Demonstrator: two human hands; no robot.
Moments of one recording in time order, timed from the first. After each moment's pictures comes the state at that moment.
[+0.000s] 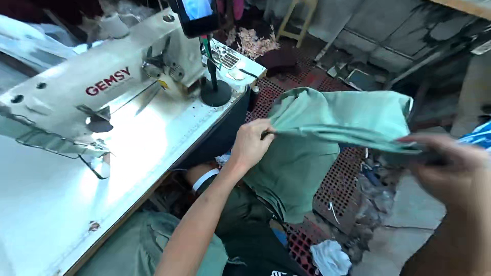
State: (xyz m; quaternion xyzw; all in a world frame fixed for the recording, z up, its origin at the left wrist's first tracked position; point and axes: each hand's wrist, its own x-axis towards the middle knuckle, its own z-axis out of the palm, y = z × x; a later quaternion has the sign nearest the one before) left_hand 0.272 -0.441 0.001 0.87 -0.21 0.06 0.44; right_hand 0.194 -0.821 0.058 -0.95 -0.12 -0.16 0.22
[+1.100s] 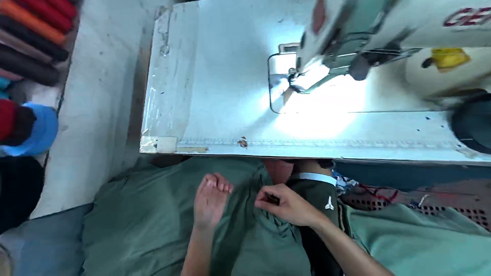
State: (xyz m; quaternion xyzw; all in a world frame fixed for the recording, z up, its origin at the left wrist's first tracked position) left_hand -0.074 -0.180 -0.080 0.35 0.24 0.41 0.81; right_hand 0.139 -0.303 -0.093 -0.51 -0.53 0.54 0.41
